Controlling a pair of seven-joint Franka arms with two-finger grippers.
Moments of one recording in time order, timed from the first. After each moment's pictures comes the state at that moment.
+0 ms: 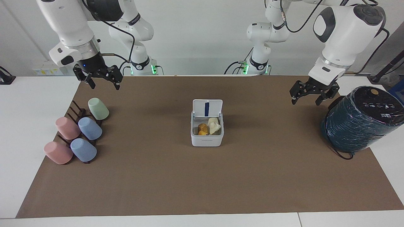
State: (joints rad) left arm -0.15 0.13 0.04 -1.49 -0.02 1.67 0.04; right arm -0.02 -0.03 0.06 -1.64 0.00 1.61 0.13
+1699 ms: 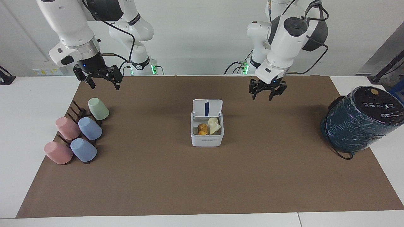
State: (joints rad) left arm -0.45 -0.07 0.03 -1.92 -0.02 1.84 -0.26; right arm -0.02 -0.03 0.06 -1.64 0.00 1.61 0.13
